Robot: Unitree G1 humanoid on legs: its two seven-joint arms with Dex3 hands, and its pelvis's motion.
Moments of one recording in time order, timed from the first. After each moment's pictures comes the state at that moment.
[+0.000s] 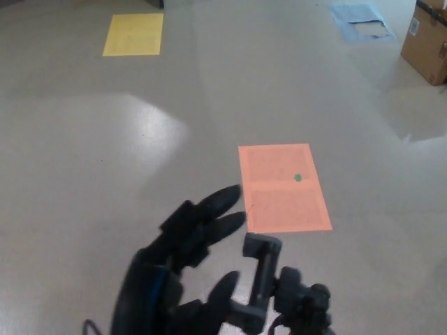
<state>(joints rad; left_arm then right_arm) 0.24 0.01 -0.26 -0.27 -0.01 -0.32 -0.16 0.23 -0.12 0.36 0.15 -0.53 -0.30 -0.15</state>
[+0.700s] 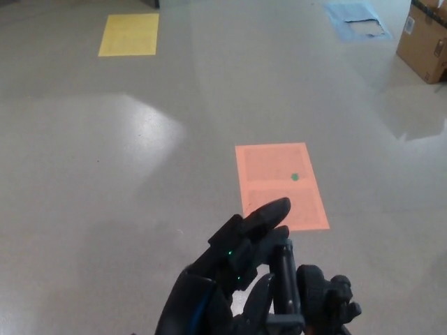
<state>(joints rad) 0.32 0.05 -0.45 -0.46 -0.09 -0.06 -0.10 0.21 -0.18 0.39 0.19 -0.57 -0.24 -0.24</state>
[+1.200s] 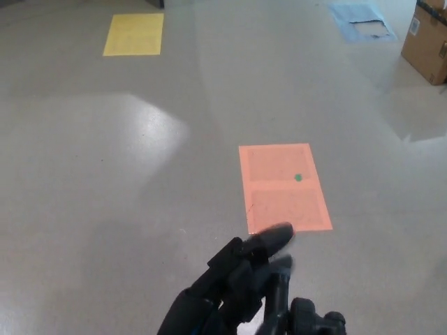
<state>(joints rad) 0.39 0.13 -0.49 -0.59 -0.26 0.10 -0.05 0.18 -0.15 0.42 0.31 -0.59 -0.26 -0.32</state>
